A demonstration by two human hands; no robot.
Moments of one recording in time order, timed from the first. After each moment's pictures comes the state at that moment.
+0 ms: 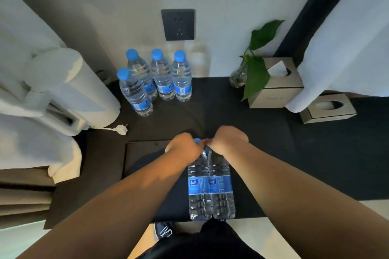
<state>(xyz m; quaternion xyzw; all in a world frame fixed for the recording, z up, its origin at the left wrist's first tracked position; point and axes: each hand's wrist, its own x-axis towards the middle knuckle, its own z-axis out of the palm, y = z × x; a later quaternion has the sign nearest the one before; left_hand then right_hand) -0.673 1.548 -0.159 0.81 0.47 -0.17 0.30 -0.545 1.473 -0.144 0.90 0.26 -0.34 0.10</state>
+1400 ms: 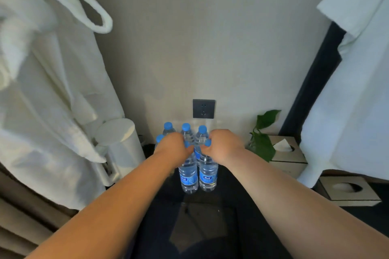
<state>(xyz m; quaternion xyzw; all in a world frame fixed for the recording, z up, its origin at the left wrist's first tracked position) -0.690 1.638 0.043 0.85 0.48 0.04 0.20 -0.538 1.550 0.034 0.85 0.50 -0.11 -0.13</state>
